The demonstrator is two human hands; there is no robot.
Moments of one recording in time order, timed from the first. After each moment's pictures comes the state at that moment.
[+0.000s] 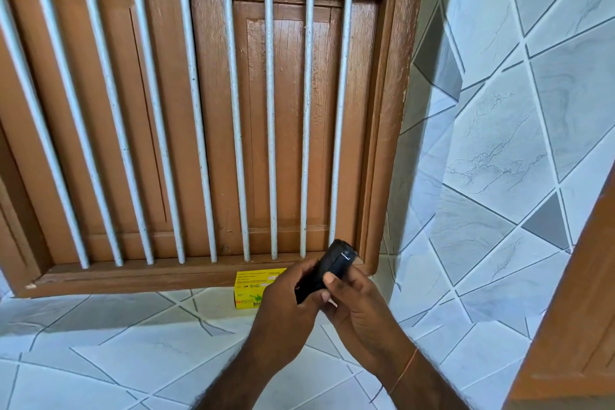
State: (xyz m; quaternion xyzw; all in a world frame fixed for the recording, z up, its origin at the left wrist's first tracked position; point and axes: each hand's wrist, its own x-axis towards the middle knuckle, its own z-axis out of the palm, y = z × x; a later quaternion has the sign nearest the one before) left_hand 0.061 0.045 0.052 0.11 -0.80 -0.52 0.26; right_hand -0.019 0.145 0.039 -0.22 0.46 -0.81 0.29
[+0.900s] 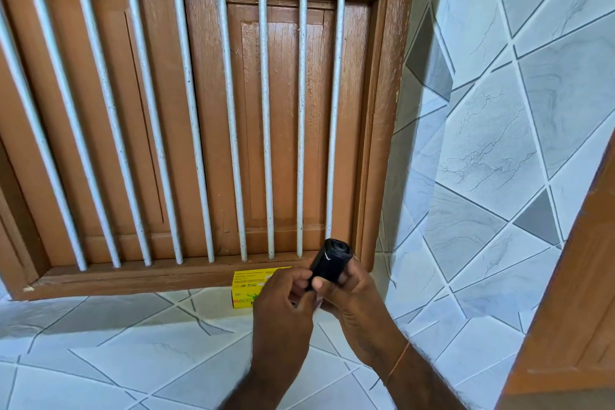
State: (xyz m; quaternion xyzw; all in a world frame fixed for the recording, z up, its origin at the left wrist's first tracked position) left_hand 0.063 0.061 0.040 0.19 -0.77 -0.44 0.42; right_hand -0.020 0.147 0.037 -0.30 0.55 -0.76 0.19
